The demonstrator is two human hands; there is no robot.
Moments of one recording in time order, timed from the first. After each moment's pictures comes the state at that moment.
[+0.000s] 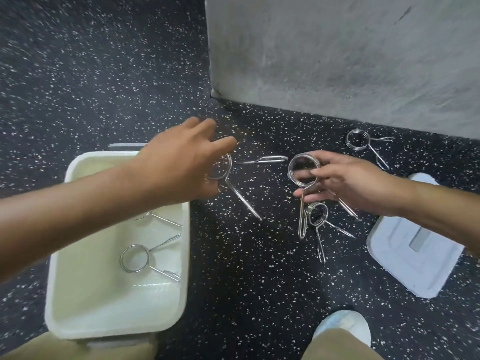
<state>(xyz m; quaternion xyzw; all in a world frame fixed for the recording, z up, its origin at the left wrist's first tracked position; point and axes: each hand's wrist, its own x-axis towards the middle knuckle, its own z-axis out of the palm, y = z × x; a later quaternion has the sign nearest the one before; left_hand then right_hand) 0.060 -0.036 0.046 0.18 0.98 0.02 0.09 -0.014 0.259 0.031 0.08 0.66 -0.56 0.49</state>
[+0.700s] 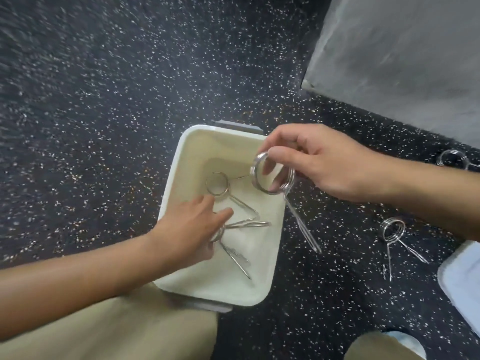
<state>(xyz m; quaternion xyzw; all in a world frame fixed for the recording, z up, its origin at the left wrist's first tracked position) 0.221 -0.126 -0.015 0.07 0.95 0.05 0.31 0.038 0.042 0.077 -0.31 0.75 -0.36 0.46</state>
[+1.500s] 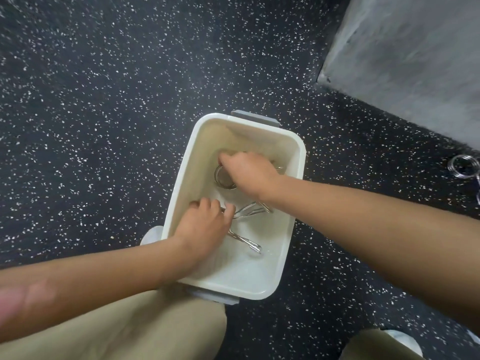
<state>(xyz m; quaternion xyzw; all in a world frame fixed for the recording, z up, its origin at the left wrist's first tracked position) 0.238 -0.104 -0.066 0.02 0.96 -0.09 0.27 0.087 -0.053 -0.059 -0.49 0.83 -0.01 0.26</state>
